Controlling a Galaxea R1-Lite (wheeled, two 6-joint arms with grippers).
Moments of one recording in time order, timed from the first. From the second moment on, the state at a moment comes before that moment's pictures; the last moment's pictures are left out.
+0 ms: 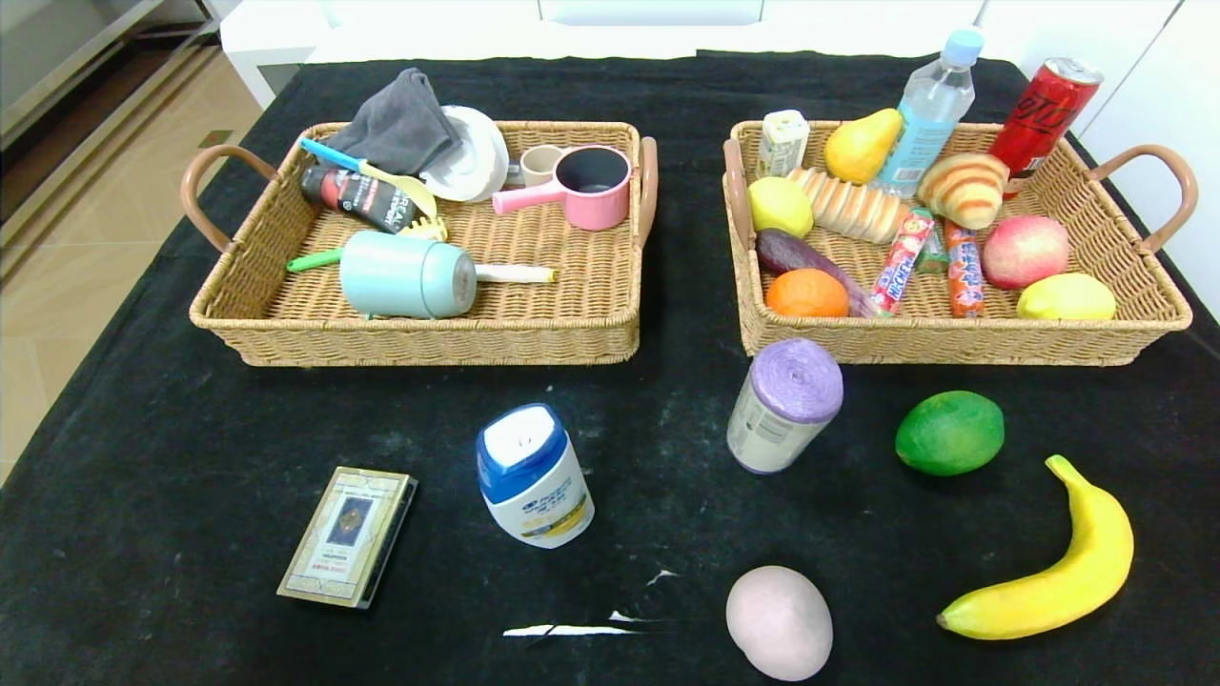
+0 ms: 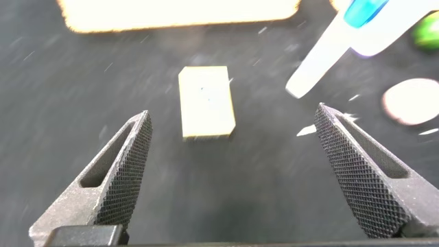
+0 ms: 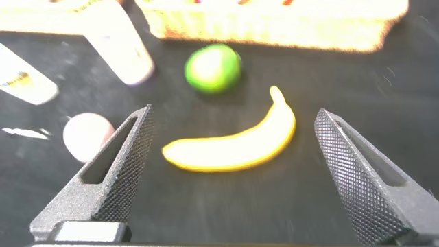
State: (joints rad) left arm -0.09 0.39 -0.33 -0.08 -0.20 -0.06; right arm 0.08 0.44 -0.38 -0.10 0.18 0.08
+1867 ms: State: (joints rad) left arm -0.40 1.03 -0.75 -0.11 -0.31 0.04; right arm 0.42 0.99 -0.66 -0.17 -0.07 0.07
